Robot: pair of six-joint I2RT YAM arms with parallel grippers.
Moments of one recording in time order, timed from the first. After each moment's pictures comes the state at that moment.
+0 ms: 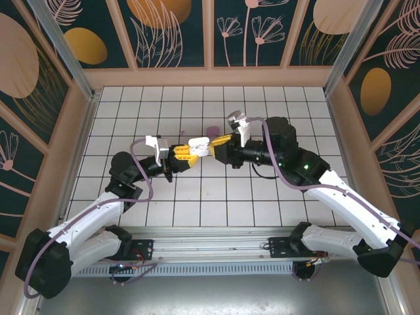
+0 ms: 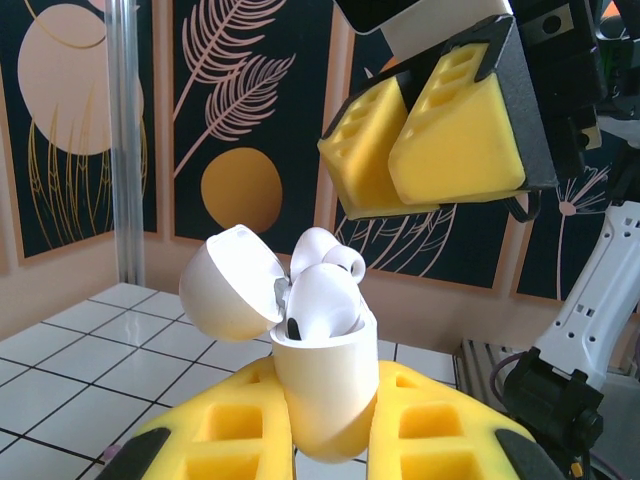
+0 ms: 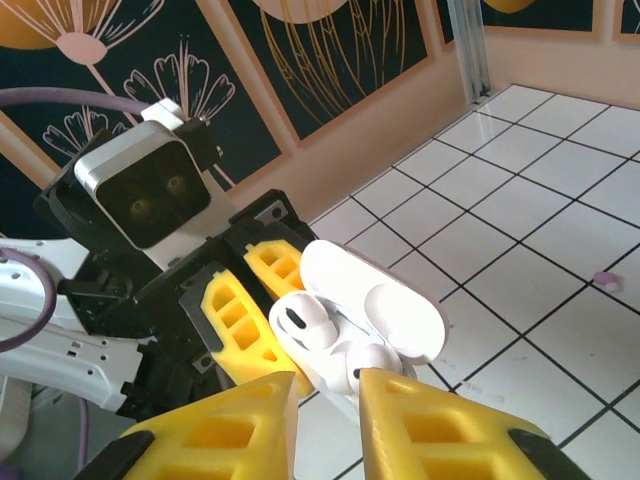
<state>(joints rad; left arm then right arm) -0.53 1.00 0.49 0.77 0.80 -0.30 0.83 1.06 1.18 -0.39 -0.39 0.29</state>
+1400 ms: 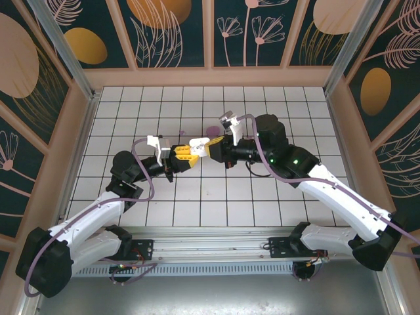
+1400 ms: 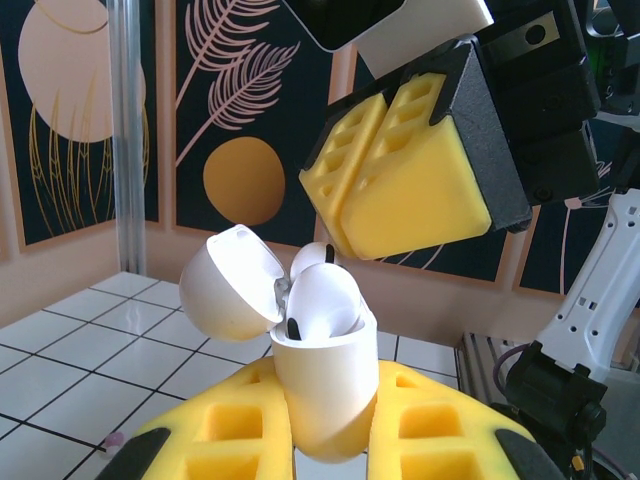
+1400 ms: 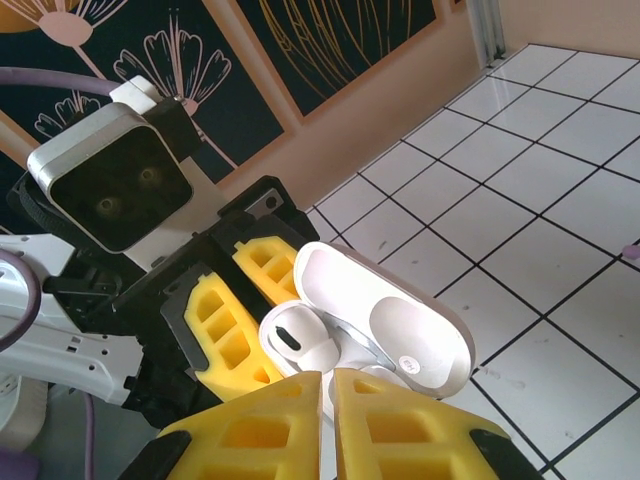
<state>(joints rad) -0.53 1.01 0.49 0.76 0.80 -0.29 0.83 1.13 1.18 -0.36 -0.43 0.32</state>
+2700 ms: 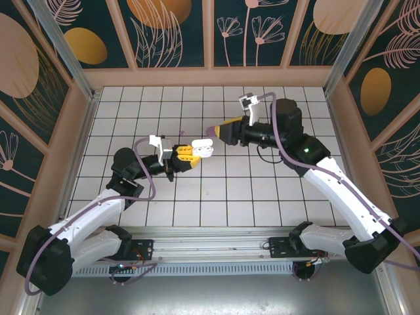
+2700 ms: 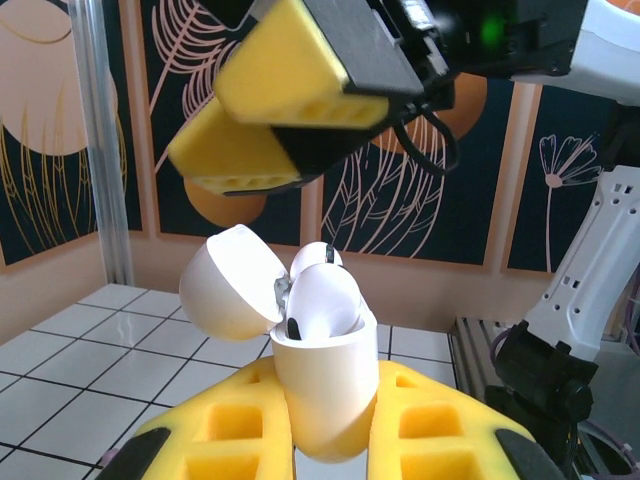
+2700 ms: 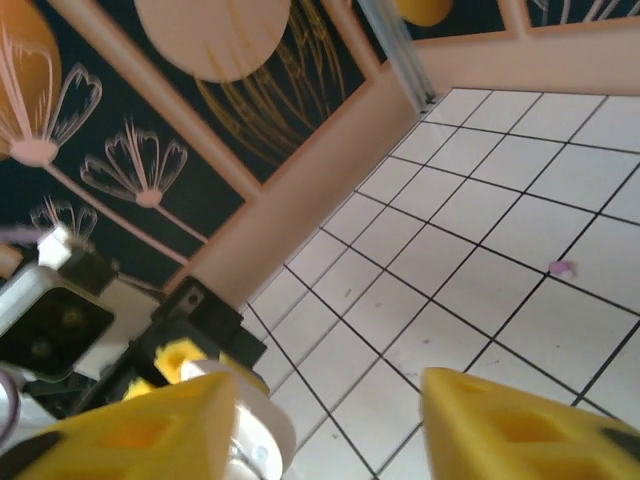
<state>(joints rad) -0.53 1.04 0.54 0.73 0.86 -0.22 0.62 1.15 1.25 -0.37 -0.52 0.43</state>
